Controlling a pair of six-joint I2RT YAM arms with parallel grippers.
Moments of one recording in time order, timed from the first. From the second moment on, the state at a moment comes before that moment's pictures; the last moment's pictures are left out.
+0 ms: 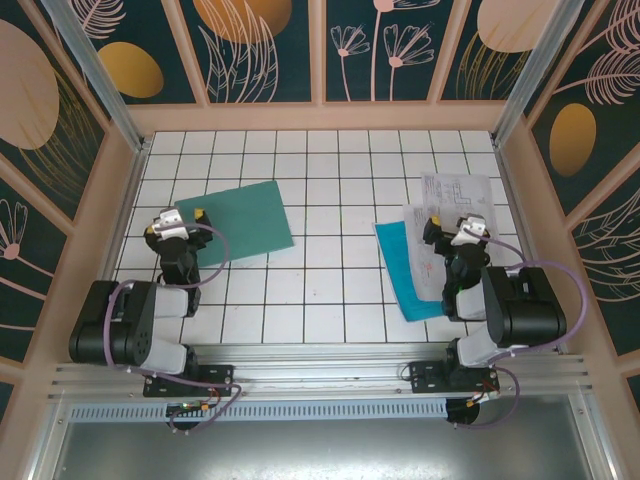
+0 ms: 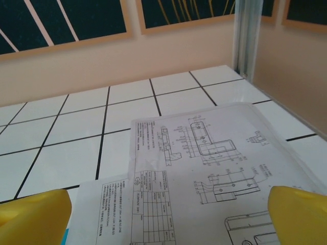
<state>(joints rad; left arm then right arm) -0.04 1.42 0.25 1.06 -0.36 -0.11 0.01 1.49 0.14 1.24 0.14 0.13</state>
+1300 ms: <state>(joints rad) -0.16 2.15 1.68 -0.55 0.10 -0.94 0.34 1.47 1.14 -0.35 -0.17 0.73</state>
